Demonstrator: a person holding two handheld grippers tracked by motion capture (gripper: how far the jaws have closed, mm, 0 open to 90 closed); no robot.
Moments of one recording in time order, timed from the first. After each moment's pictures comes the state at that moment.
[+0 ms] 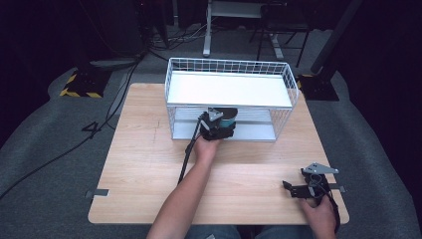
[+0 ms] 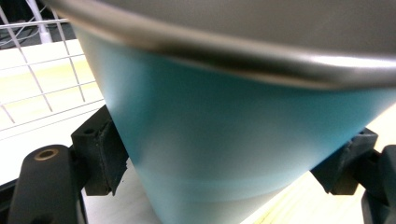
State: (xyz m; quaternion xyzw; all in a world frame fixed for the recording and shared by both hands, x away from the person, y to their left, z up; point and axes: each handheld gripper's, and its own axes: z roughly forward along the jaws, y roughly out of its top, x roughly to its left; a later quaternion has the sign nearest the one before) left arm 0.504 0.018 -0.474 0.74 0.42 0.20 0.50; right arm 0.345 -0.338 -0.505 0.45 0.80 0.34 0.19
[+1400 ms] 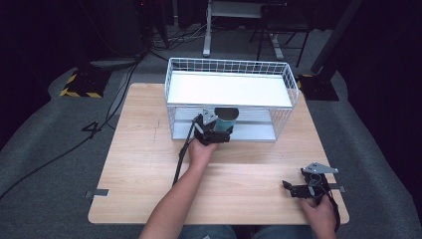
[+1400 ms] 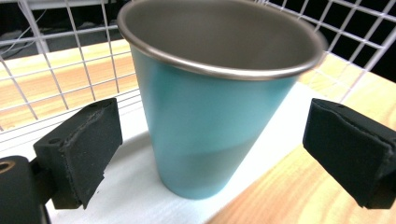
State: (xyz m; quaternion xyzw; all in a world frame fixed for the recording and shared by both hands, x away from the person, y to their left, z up) left arm 0.481 0.037 -0.462 0.74 0.40 0.20 0.51; right arm 0.346 -0.338 -0.505 0.44 0.81 0.34 0.19
